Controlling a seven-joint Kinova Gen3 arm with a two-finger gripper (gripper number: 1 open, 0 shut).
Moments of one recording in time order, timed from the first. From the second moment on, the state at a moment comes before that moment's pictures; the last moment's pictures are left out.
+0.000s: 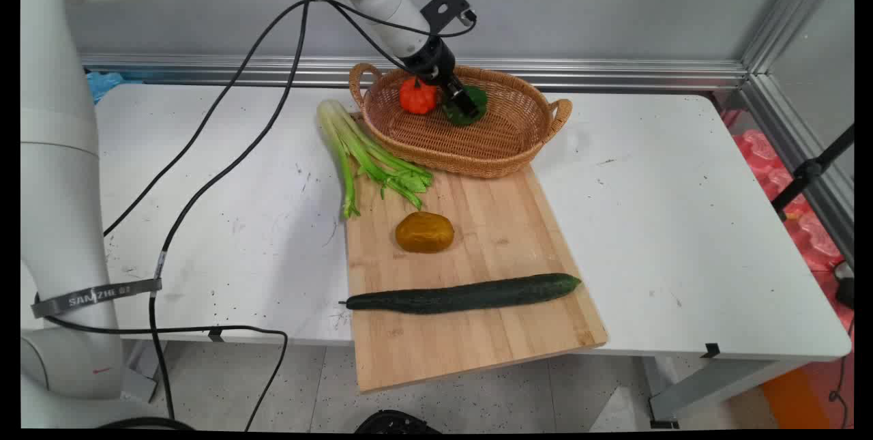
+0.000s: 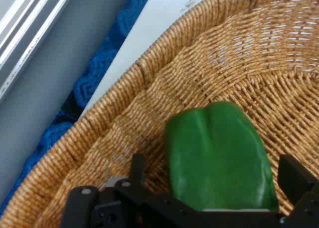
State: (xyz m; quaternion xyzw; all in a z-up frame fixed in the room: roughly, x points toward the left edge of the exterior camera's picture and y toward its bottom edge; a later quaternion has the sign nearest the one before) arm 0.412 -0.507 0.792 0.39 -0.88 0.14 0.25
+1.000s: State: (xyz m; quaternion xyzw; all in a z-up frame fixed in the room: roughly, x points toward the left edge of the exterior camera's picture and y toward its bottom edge) arm 0.430 -0.413 0.899 0.35 -0.89 0.15 0.27
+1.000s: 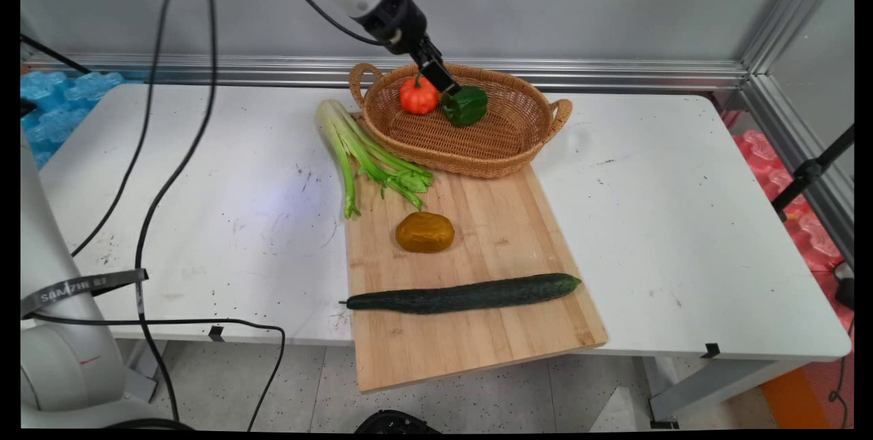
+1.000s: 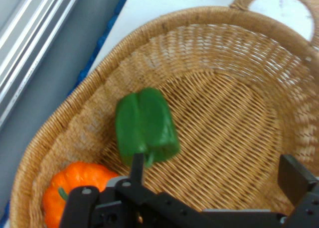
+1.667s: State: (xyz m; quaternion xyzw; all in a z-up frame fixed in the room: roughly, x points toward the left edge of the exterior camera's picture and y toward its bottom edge) arm 0.456 -0.298 0.955 0.29 -0.92 0.10 0.26
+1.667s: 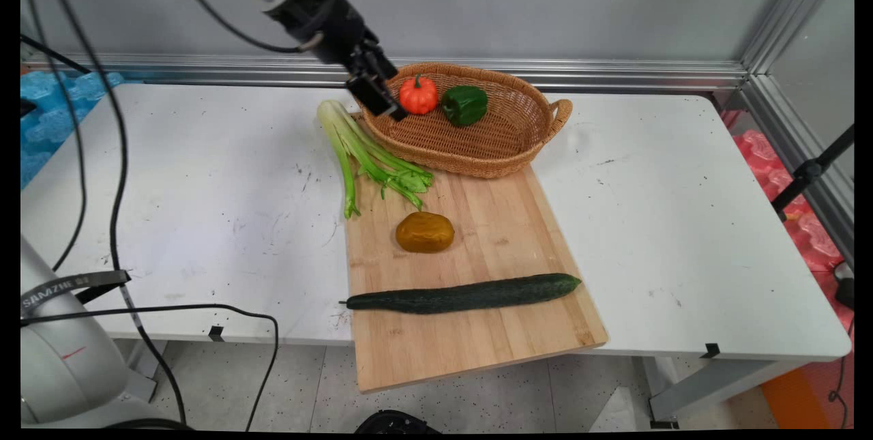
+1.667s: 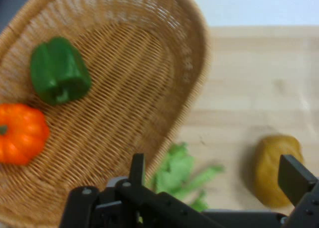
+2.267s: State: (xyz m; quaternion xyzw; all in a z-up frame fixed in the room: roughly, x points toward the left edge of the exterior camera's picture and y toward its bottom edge) arm 0.470 -0.233 0.967 0.24 -0.94 0.06 0.24
